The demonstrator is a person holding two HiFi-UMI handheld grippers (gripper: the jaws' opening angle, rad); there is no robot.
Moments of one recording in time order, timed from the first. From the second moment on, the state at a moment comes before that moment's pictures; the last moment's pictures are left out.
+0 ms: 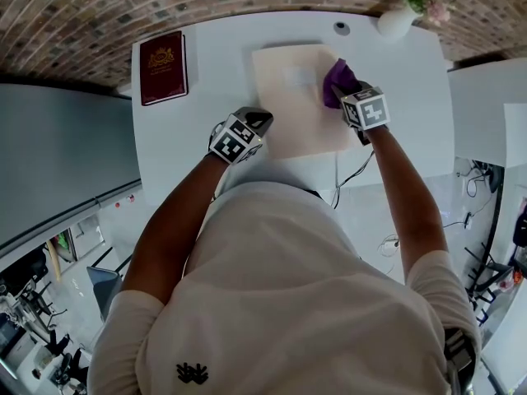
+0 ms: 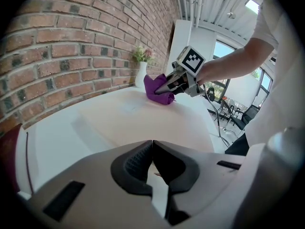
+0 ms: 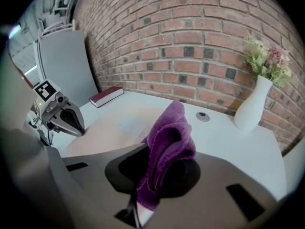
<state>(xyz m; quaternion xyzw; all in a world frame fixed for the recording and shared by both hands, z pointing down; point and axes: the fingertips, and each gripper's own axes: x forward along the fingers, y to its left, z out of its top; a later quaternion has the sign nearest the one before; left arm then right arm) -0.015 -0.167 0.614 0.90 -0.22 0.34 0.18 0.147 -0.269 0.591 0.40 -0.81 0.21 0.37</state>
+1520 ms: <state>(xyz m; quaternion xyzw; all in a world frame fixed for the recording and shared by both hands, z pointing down) -0.015 -0.168 0.615 0.90 -0.23 0.34 0.18 -0.014 -0.276 0.590 0.30 -0.85 0.20 0.37</state>
